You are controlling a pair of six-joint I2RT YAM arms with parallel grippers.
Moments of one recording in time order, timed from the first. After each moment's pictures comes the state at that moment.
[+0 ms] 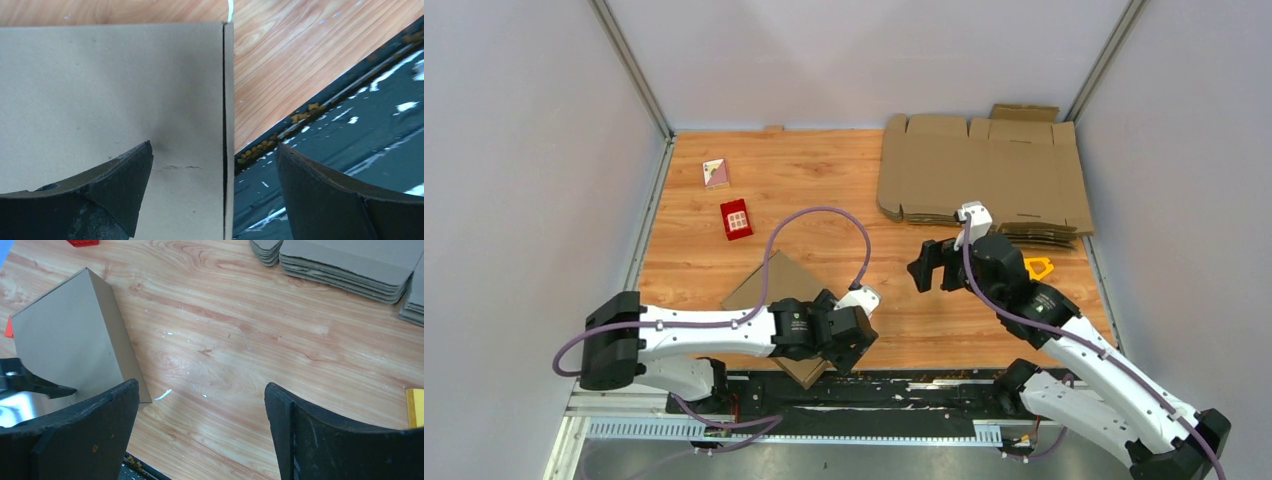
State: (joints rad) left arm -1.36 1.30 0.87 -0.68 -0.38 -0.54; right arm 0.70 0.79 0.75 -0.43 0.12 0.34
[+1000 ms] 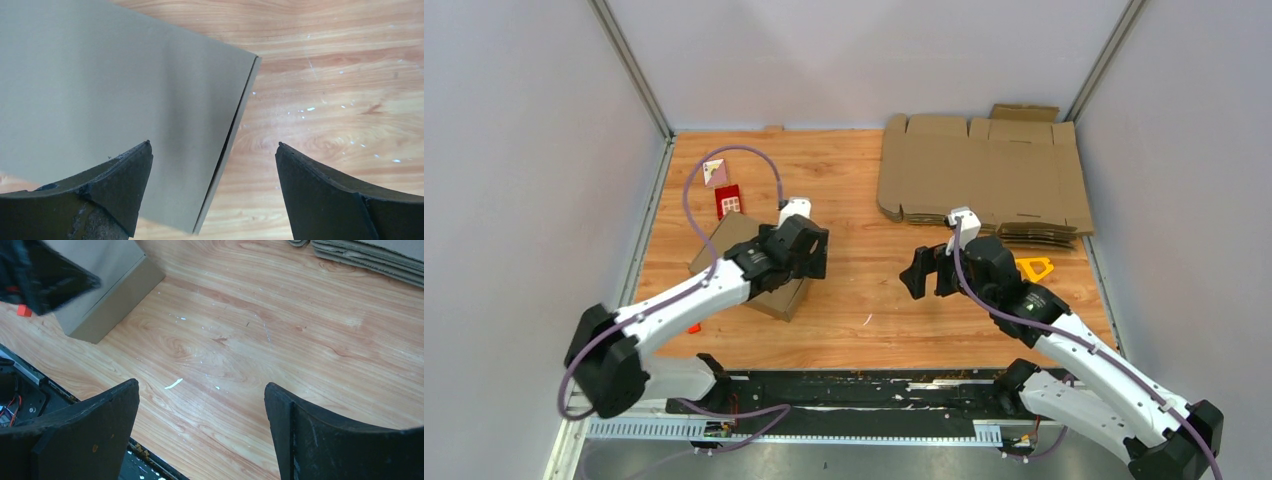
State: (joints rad) left arm -0.76 1.32 0.91 -0.51 -0.45 -0.50; right arm 0.69 0.81 0.70 -0.38 0.04 0.36
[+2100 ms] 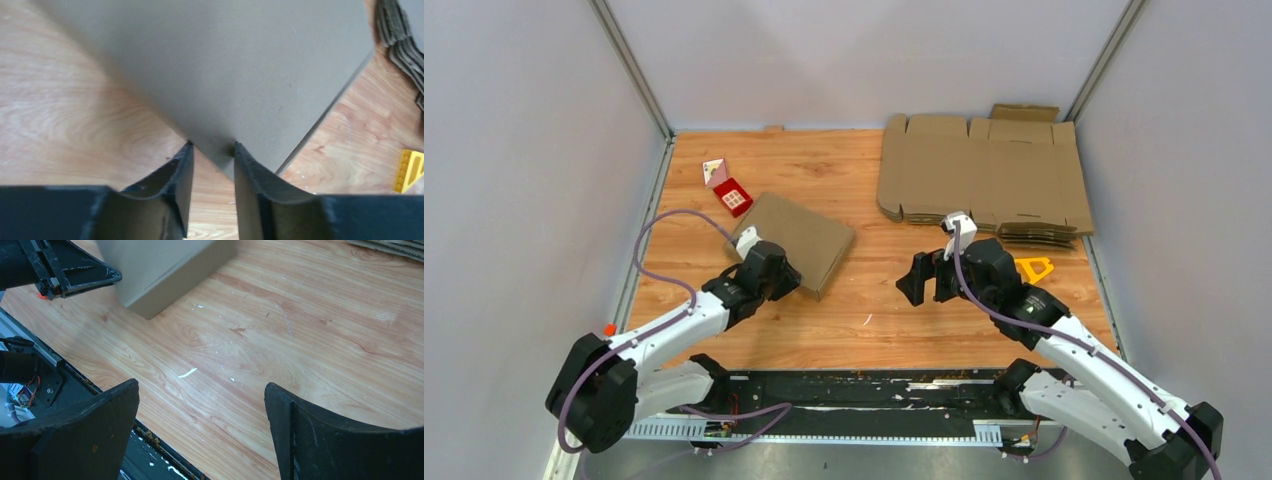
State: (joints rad) left arm -0.60 1.07 0.49 -0.24 -0.28 -1.05; right arm 0.69 0.78 0.67 -0.37 -0.05 0.37
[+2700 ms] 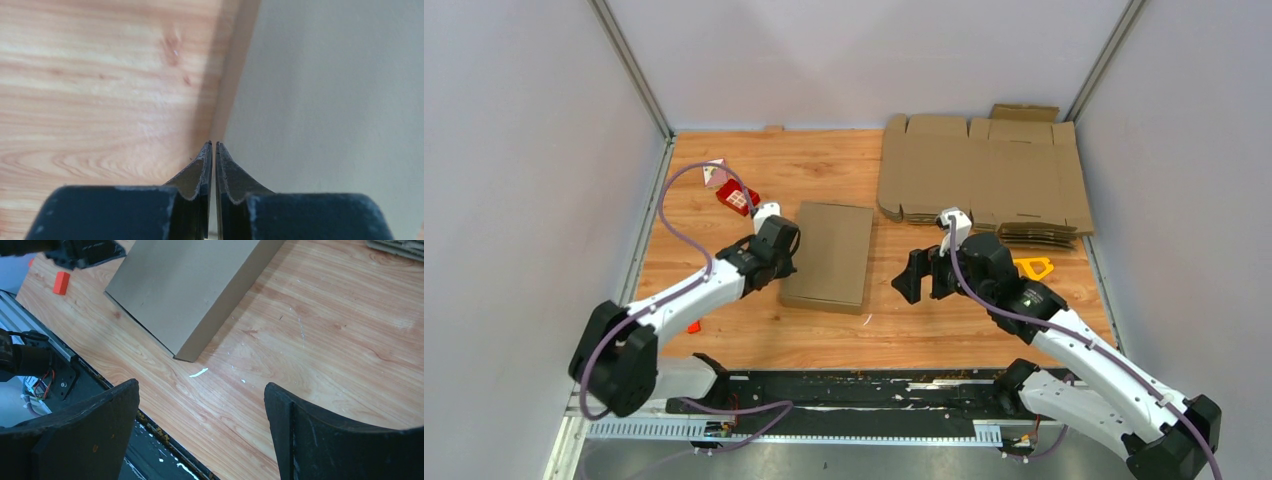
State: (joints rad) left arm -0.60 1.22 0.71 -0.40 -0.38 -0.66; right arm 0.69 0.84 0.70 -0.38 -0.10 0.37
